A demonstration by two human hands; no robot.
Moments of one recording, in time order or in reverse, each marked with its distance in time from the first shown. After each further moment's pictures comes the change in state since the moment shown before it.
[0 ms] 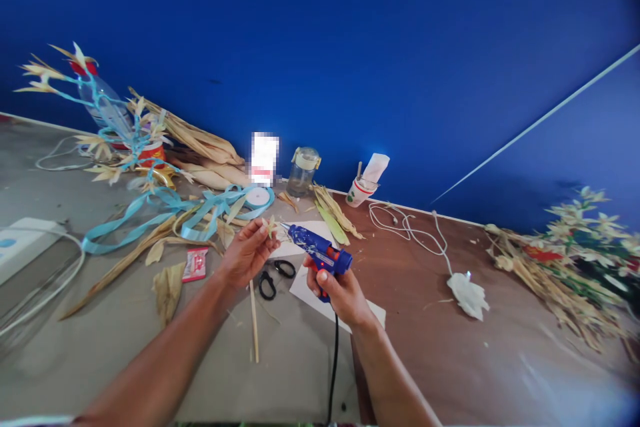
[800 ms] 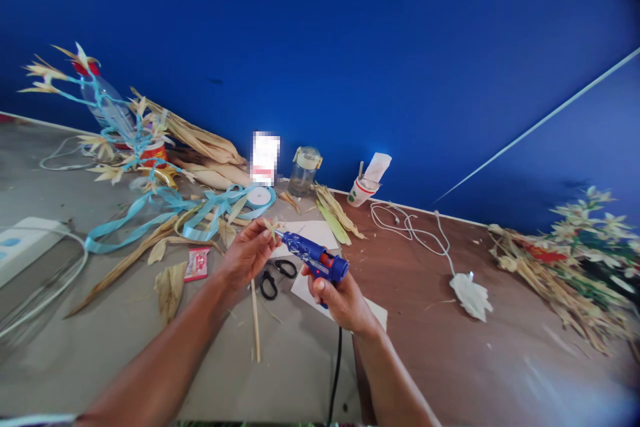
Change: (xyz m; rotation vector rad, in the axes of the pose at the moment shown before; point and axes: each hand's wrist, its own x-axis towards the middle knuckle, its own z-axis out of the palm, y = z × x) left_hand -0.001 0.001 0.001 0.097 -0.095 0.067; right_hand -0.006 0.000 -0.002 -0.139 -0.070 -0.003
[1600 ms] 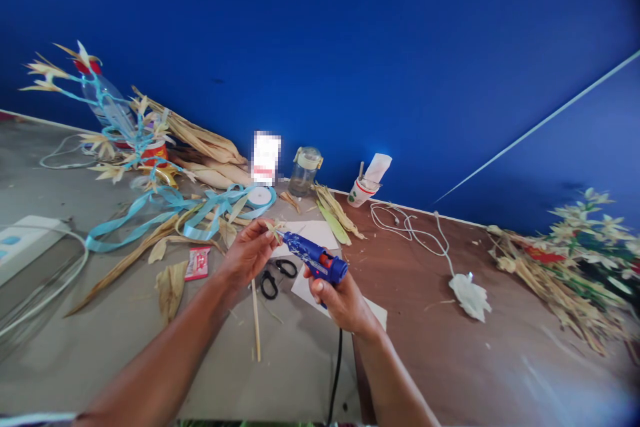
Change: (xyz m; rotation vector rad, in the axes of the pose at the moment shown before) left_hand 0.001 -0.002 -0.001 0.021 -0.001 0.035; right_hand -0.001 -0.001 0.000 -0.075 0.017 0.019
